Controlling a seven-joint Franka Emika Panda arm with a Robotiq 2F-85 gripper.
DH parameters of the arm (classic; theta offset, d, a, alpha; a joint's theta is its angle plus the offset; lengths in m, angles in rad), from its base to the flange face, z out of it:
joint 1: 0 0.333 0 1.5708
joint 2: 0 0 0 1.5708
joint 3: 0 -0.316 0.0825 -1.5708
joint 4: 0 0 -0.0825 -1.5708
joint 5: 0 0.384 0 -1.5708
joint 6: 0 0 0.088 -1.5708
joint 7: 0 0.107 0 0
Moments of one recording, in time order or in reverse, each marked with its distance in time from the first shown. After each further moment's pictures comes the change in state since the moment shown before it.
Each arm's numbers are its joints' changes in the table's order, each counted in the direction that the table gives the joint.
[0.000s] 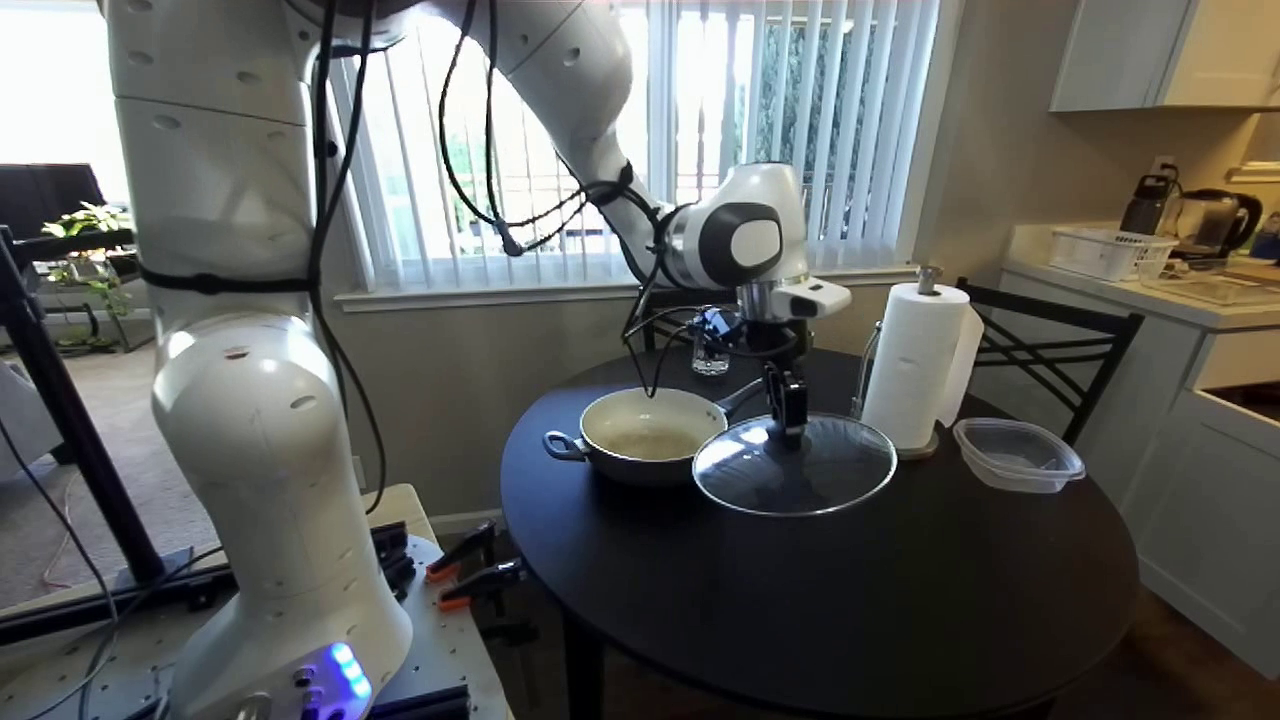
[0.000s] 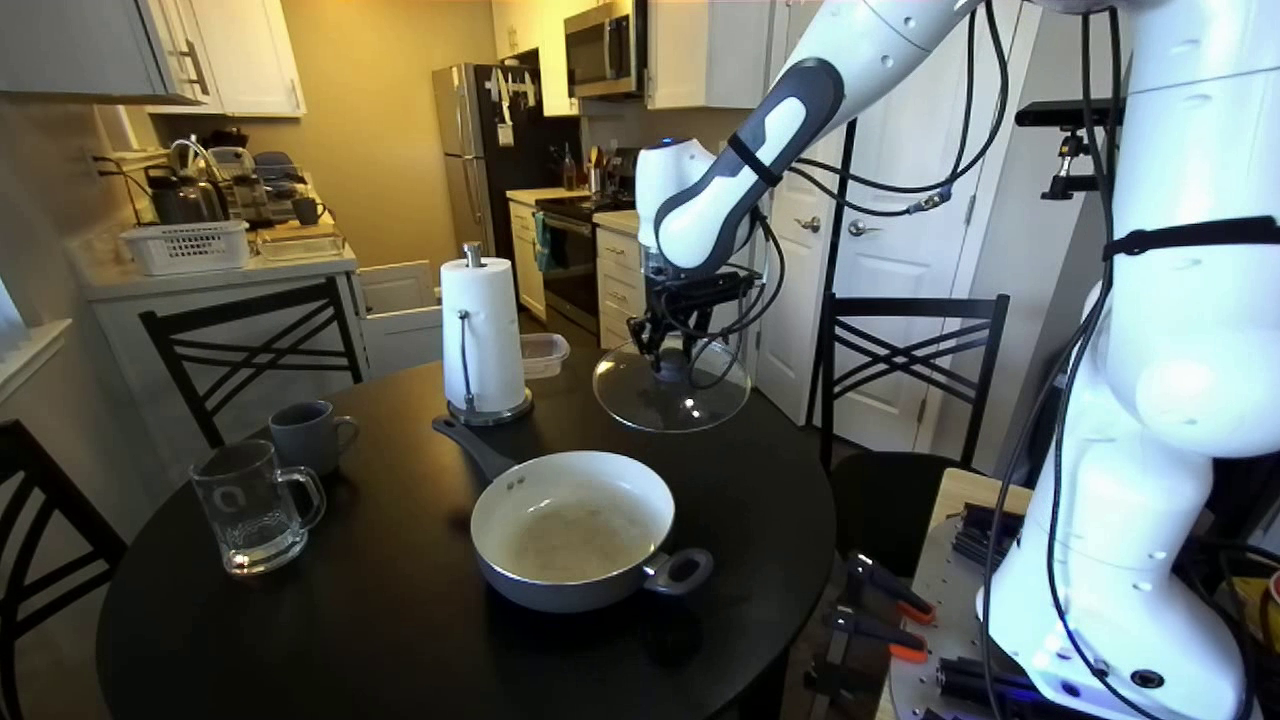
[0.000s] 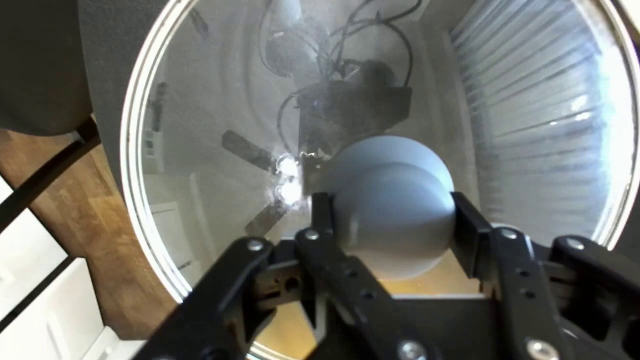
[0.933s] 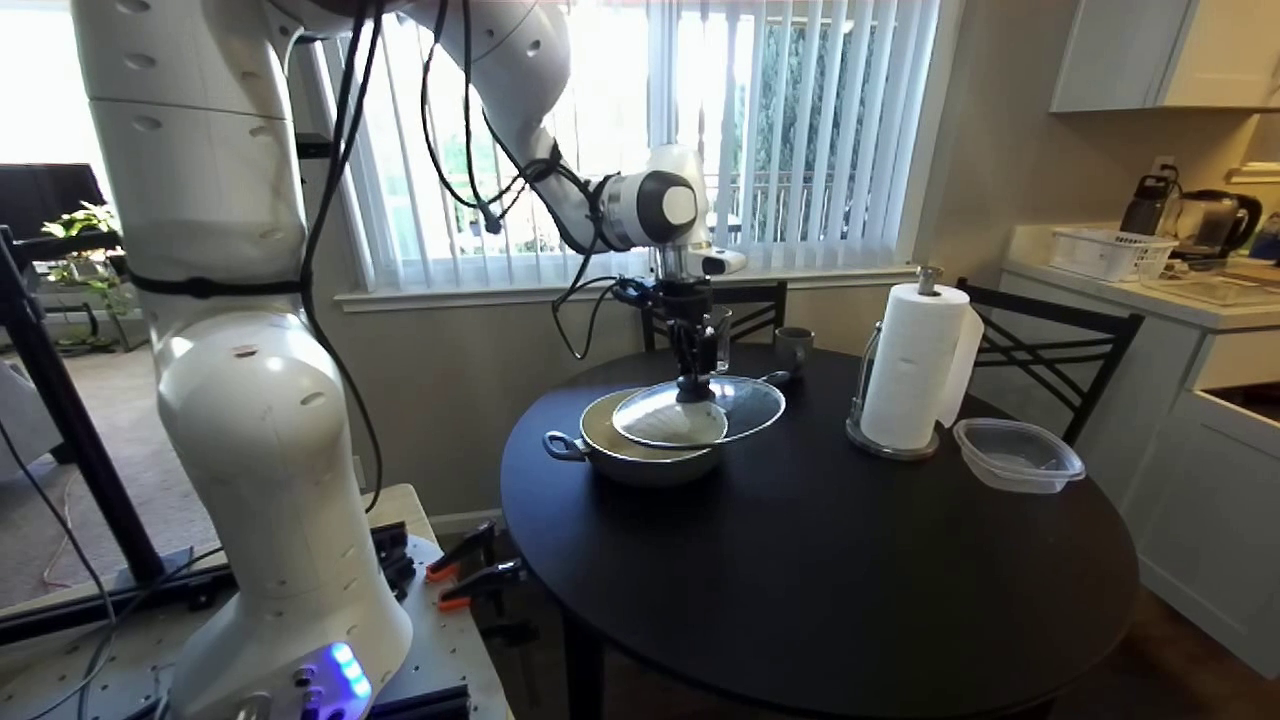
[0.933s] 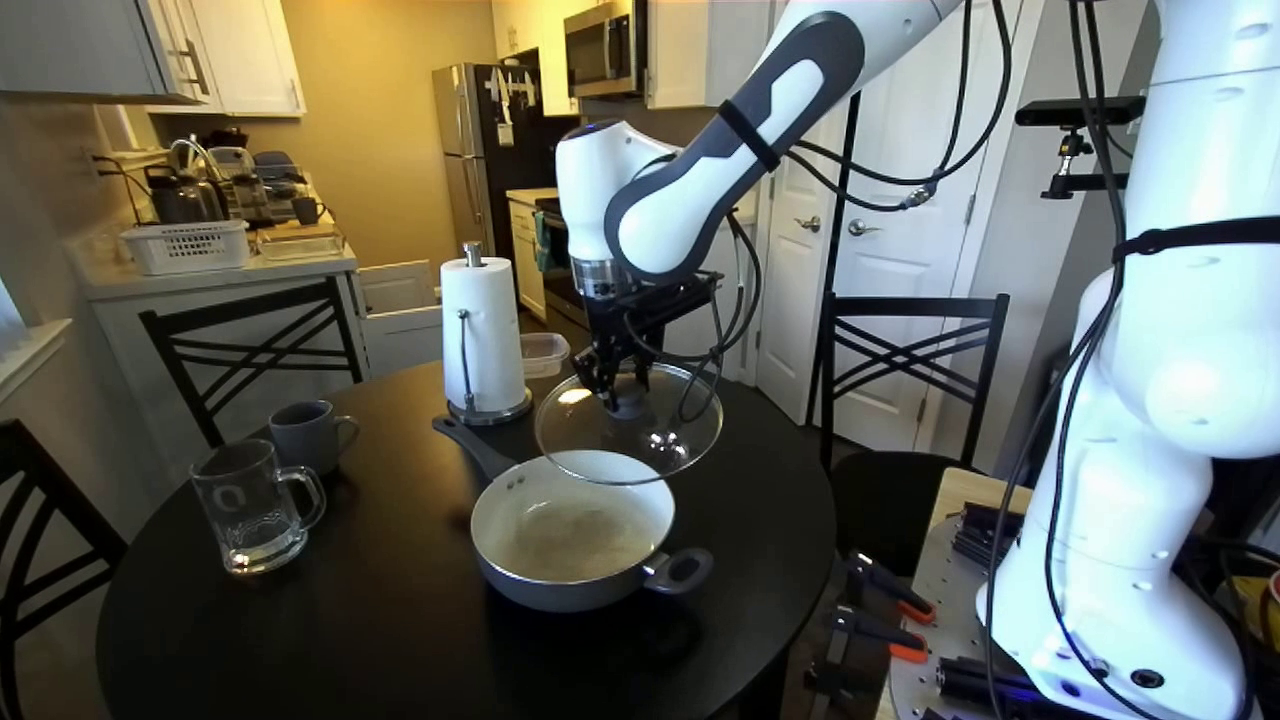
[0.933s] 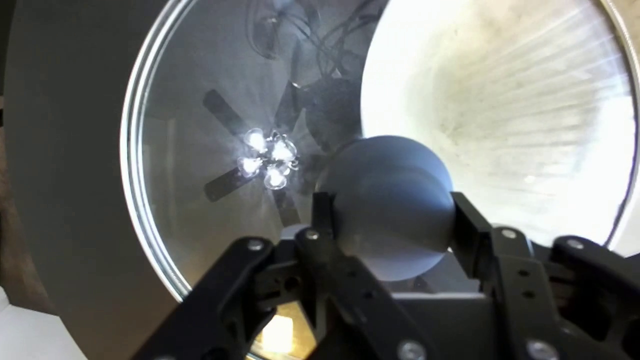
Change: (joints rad) arm 0.046 0.055 -0.264 -0.001 -0.020 0.169 0.003
